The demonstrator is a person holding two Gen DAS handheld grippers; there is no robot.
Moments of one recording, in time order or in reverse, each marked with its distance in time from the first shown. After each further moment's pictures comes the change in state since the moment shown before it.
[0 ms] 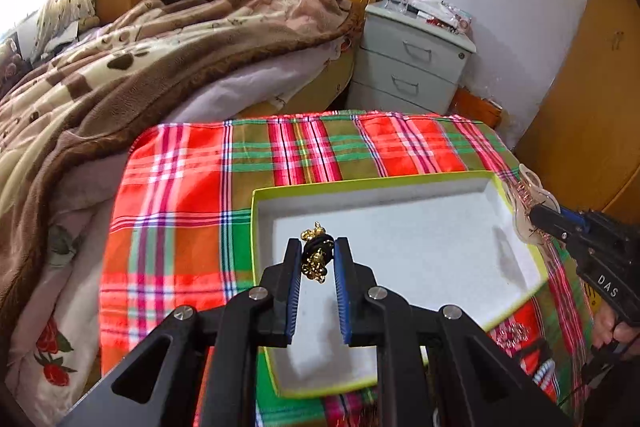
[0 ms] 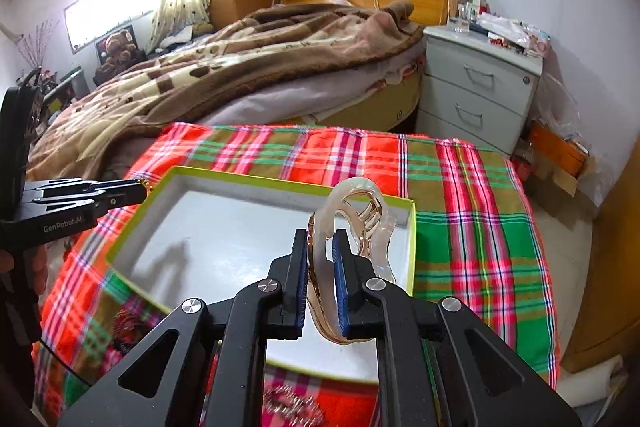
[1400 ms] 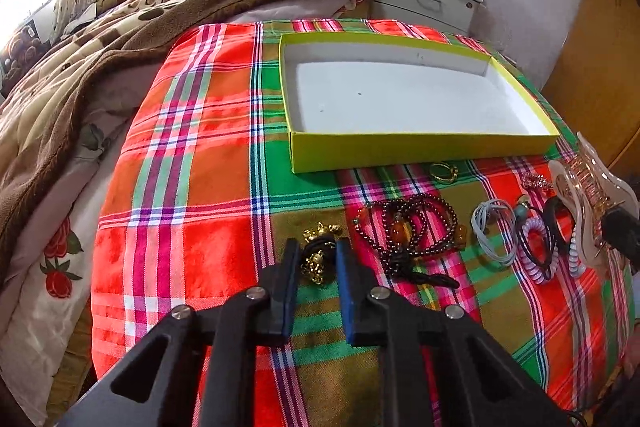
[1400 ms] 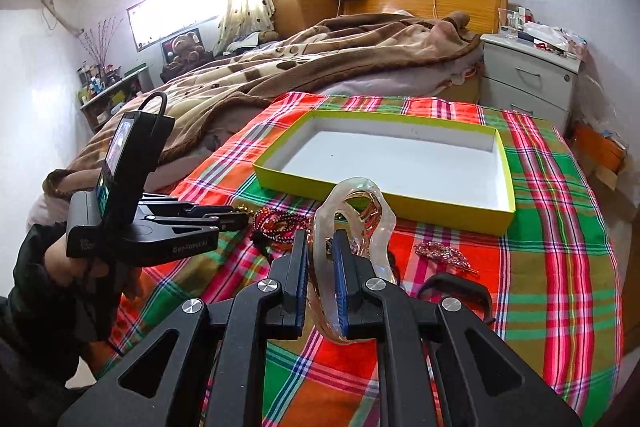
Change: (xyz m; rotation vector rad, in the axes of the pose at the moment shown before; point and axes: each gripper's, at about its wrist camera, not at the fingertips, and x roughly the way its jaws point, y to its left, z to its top) left arm -0.038 -0.002 -0.131 0.003 0.092 0.091; right arm -0.087 0.088 -0.106 -0.046 -0.080 0.204
